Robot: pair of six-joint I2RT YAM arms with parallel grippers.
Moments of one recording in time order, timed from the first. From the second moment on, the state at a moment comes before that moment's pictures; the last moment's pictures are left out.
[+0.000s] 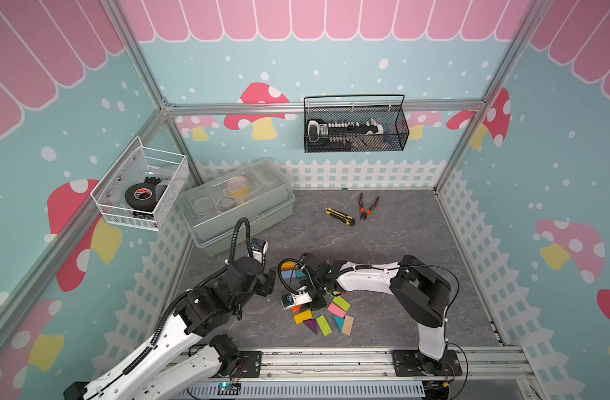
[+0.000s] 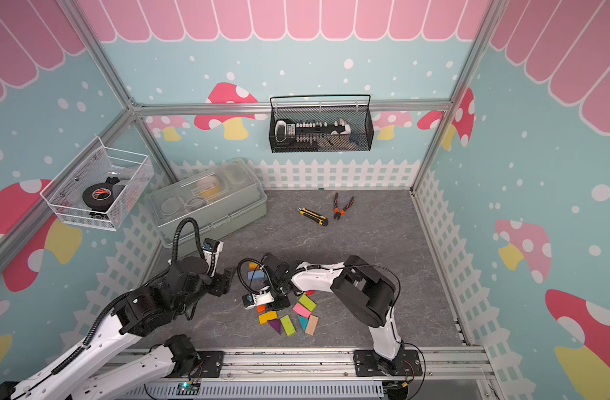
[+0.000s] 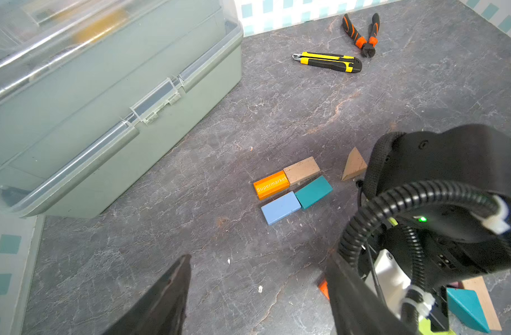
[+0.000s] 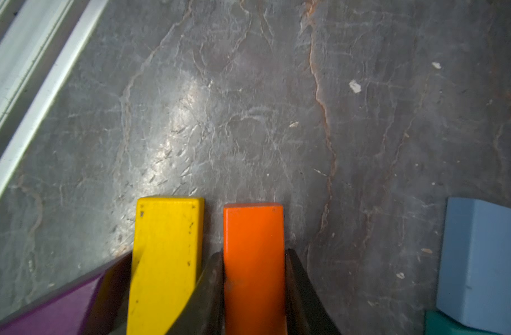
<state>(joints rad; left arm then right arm) -0.76 0.73 0.84 -0.80 -0.41 -0.25 1.00 1.94 1.18 -0.39 -0.41 -0.93</state>
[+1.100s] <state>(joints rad) -0.76 0.73 0.84 -0.80 -0.43 -0.25 1.00 2.06 1.34 -0.28 -0.24 -0.70</state>
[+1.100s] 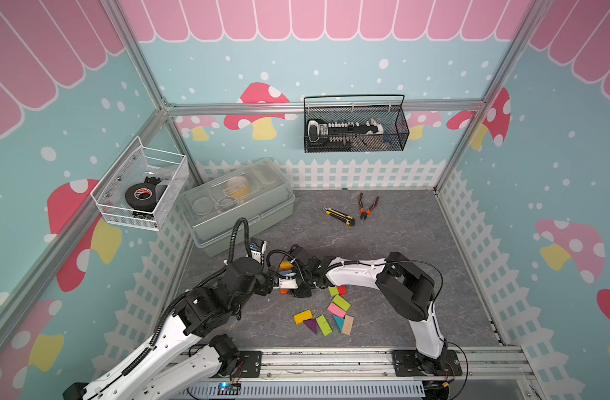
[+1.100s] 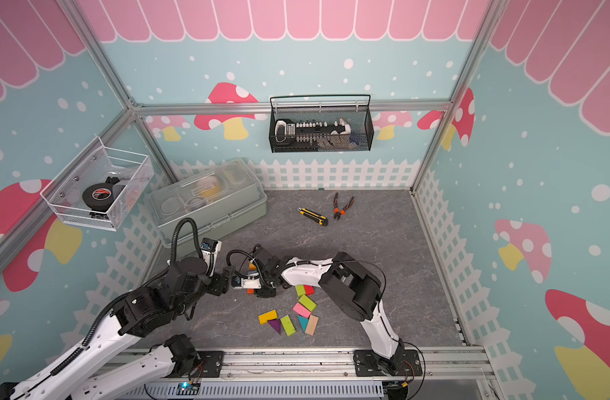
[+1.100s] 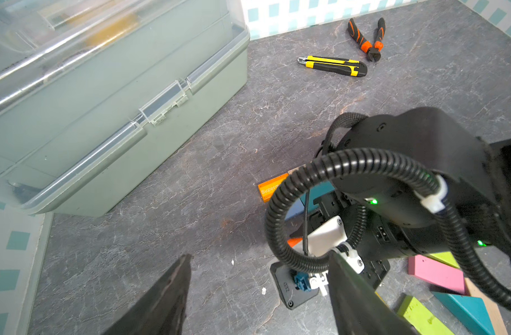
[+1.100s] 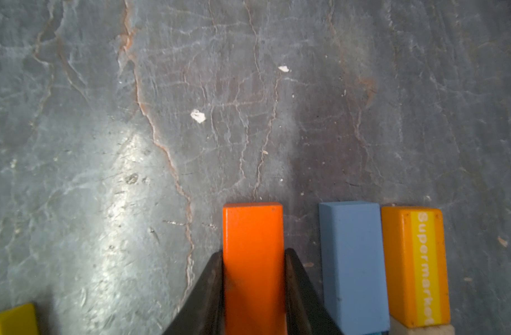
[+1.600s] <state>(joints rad) -0.76 0.73 0.84 -0.80 -0.43 -0.25 1.00 2.06 1.34 -0.27 -0.22 -0.68</state>
